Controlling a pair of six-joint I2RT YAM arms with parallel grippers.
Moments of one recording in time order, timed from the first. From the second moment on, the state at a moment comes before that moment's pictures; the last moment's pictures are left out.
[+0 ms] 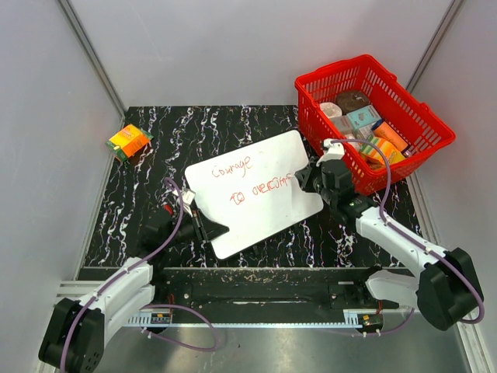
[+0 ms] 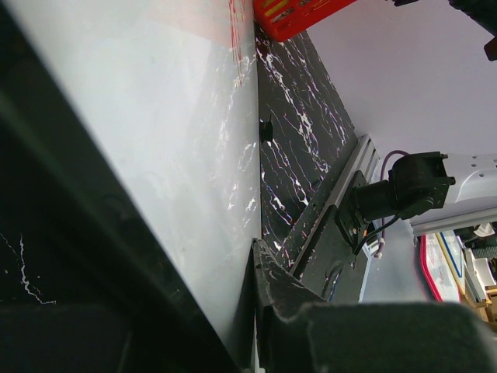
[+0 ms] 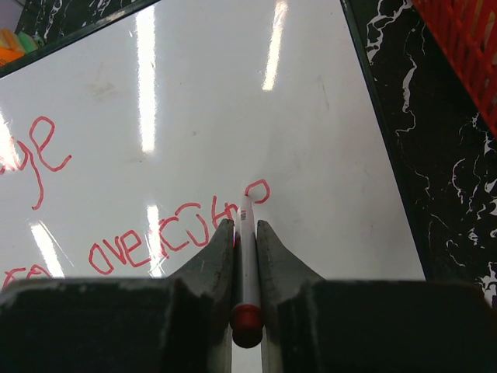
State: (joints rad) left arm -0.34 0.77 0.09 0.40 0.68 -0.67; right arm 0.52 1.17 0.71 0.09 0.15 0.48
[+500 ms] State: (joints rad) left arm -0.34 0.77 0.09 0.40 0.68 -0.67; right arm 0.52 1.12 0.67 0.06 0.14 0.50
